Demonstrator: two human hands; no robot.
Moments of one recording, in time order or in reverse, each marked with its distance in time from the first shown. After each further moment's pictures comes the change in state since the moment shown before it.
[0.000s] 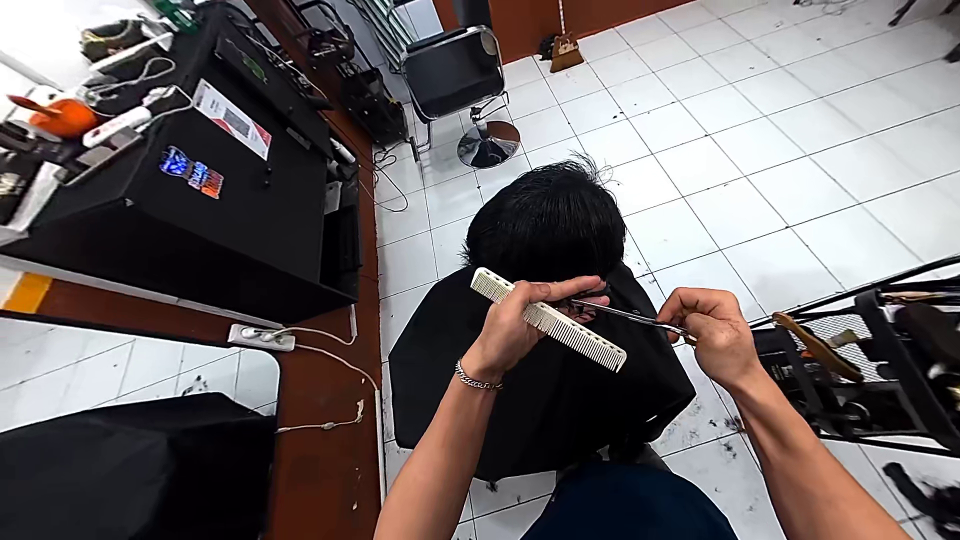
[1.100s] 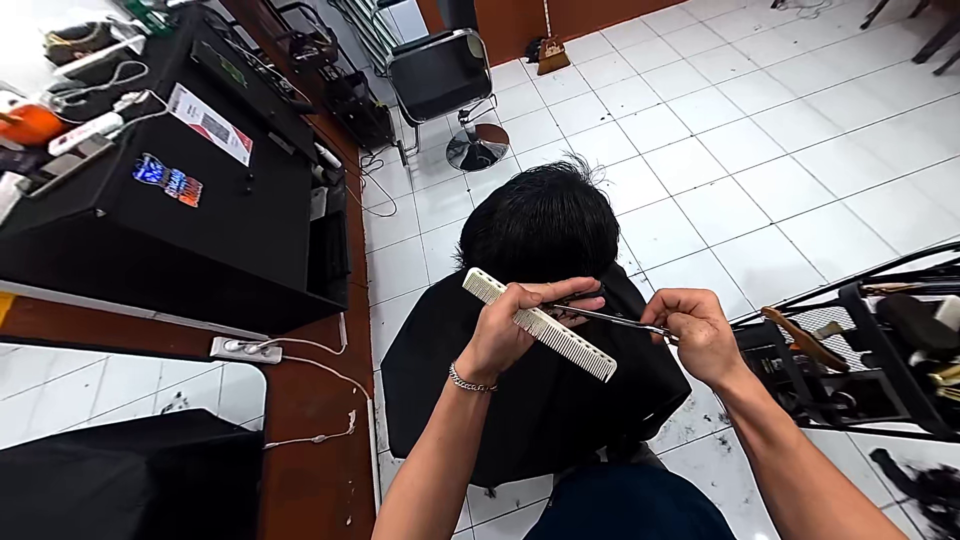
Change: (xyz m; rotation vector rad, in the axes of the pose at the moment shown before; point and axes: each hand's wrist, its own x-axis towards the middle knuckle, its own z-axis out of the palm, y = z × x) left_hand 0.001 0.000 -0.009 -0.069 -0.104 0.015; right_hand 0.000 -0.010 0.012 -0.030 -0.003 0.037
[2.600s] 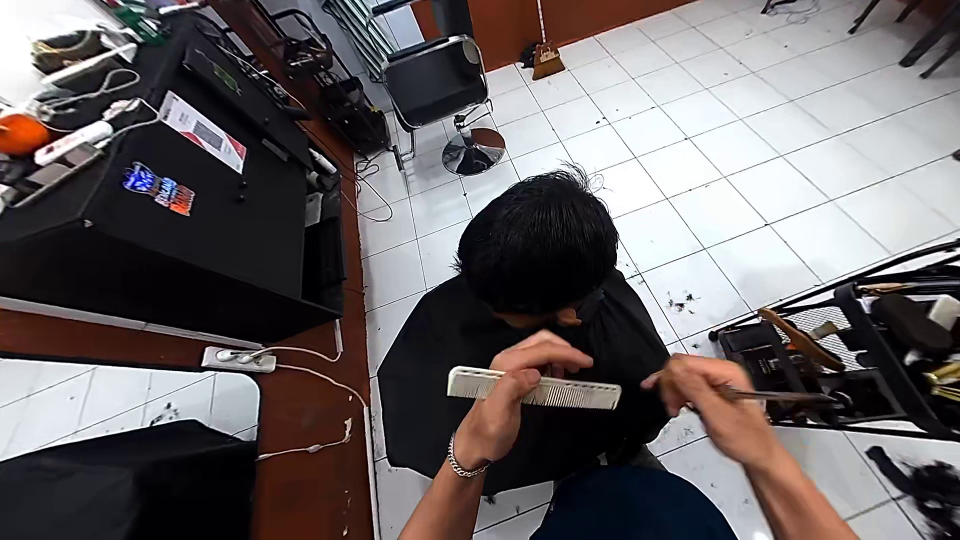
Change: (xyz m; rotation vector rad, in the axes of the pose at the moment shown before) left_hand -0.045 -0.022 0.015 0.466 -0.007 0.347; right_hand -0.062 0.019 -0.001 0.368 -0.116 -0.141
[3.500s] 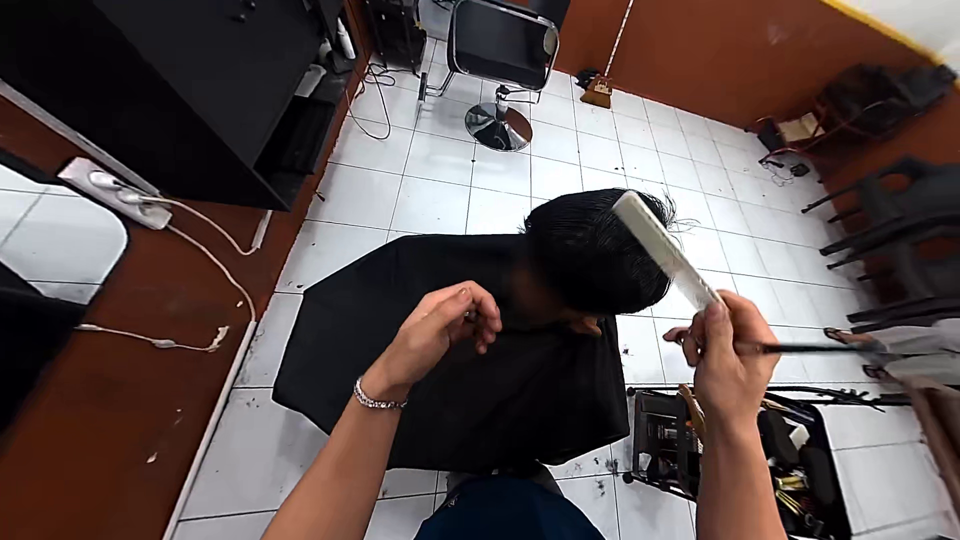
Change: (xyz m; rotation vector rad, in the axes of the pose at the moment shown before) left_hand -0.061 -0.015 -0.077 -0.230 0.353 -0.085; right_hand 0.102 -0.047 0.020 -0.412 0.169 -0.194
